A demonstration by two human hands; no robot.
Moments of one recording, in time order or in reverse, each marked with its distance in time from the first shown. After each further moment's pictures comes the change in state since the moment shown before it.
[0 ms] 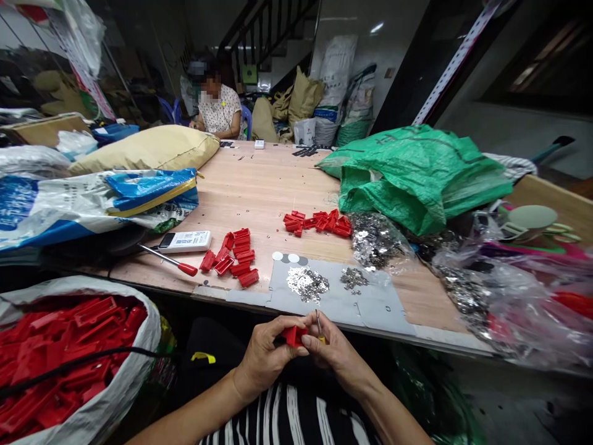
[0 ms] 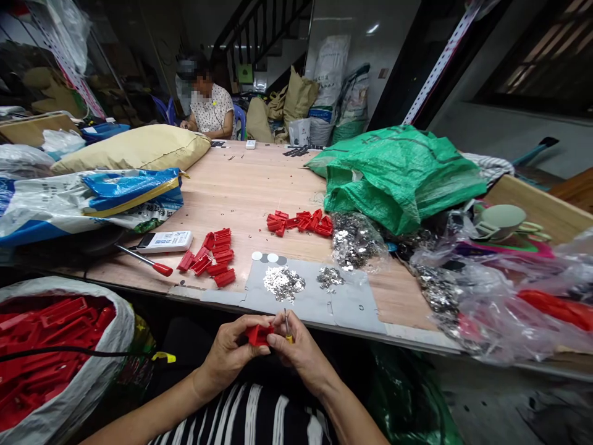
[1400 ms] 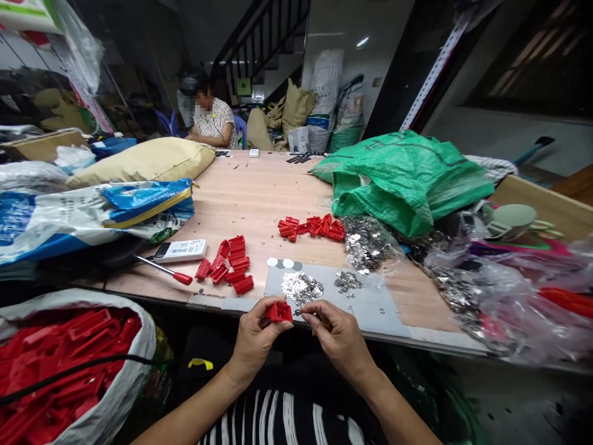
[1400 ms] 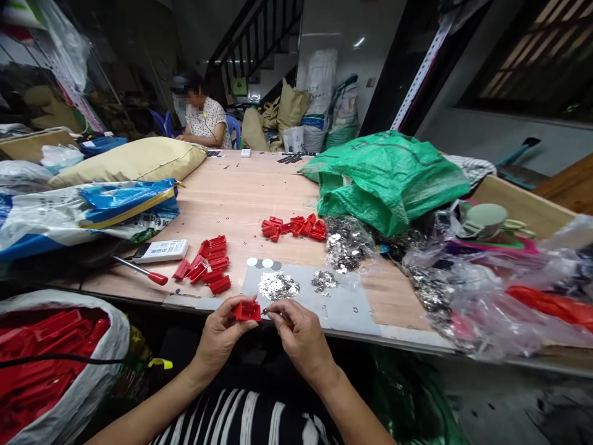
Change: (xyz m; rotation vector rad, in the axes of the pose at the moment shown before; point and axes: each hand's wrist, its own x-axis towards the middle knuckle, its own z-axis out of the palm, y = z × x) left_hand 0.020 -0.010 -0.009 0.072 0.221 -0.033; right_hand 0.005 -0.036 -0.005 -0.904 0.336 -0.536
